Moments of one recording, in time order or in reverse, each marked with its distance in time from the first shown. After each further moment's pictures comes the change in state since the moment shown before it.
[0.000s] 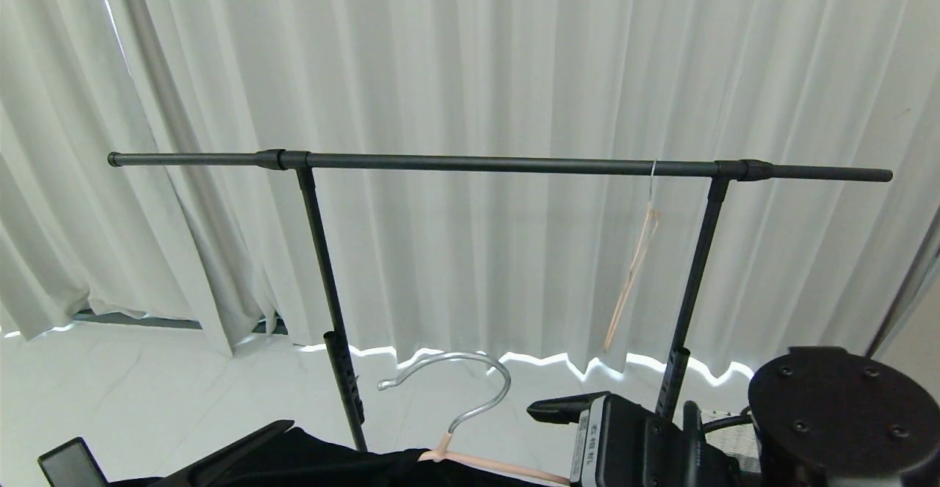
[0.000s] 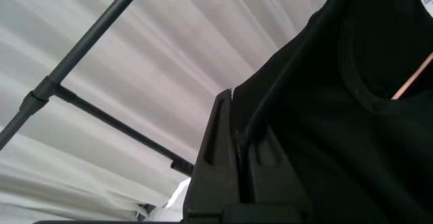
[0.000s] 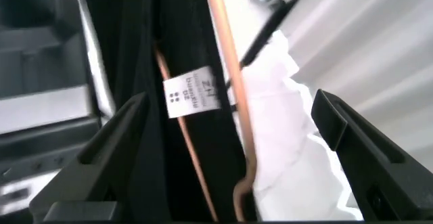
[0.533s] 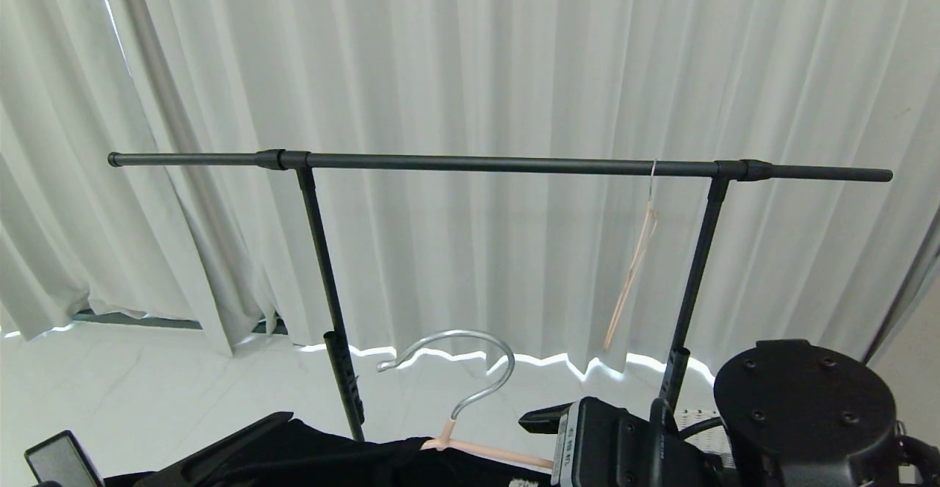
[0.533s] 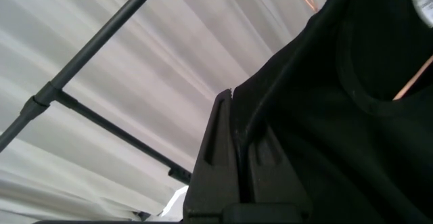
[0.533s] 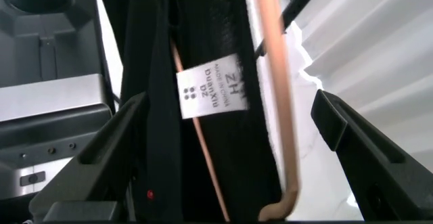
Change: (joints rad) left arm -0.008 -0.003 -0.008 -0.036 0.000 0.001; right arm -0.008 0.021 -0.043 0.073 0.032 0.002
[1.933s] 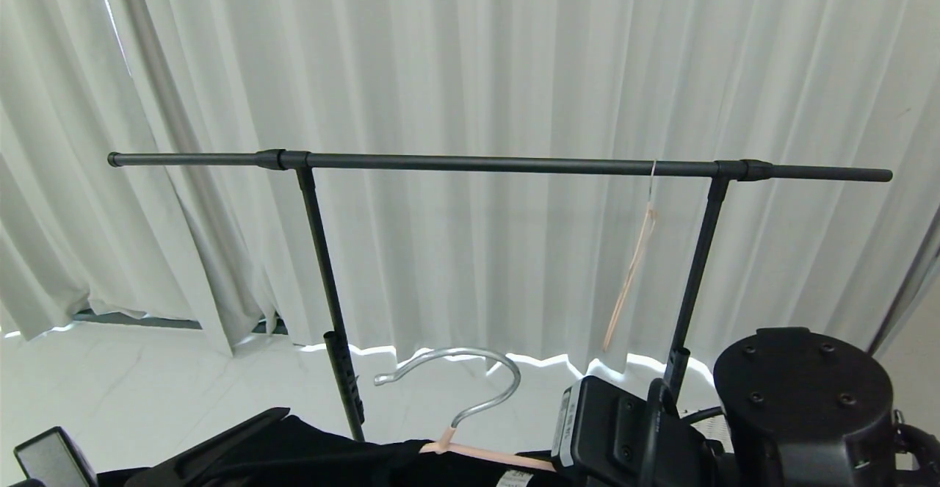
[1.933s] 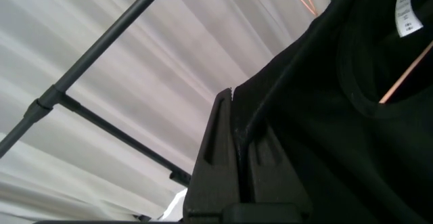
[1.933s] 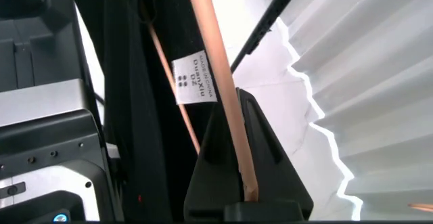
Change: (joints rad) left arm 0.000 -0.009 -0.008 -0.001 0.000 0.014; right arm -0.017 0.000 -0.012 0.000 -0.039 -0.005
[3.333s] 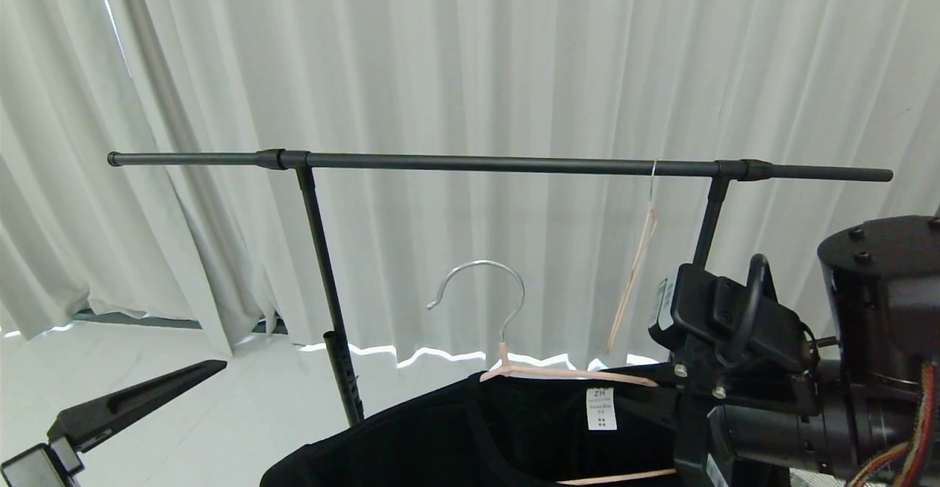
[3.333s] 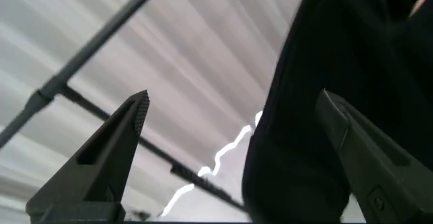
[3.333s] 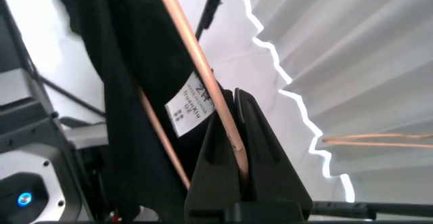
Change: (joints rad) left arm 0.016 -0.056 0.072 -0.005 -0.001 -0.006; right arm -0.196 -0.169 -0.126 0.323 0.001 -0.035
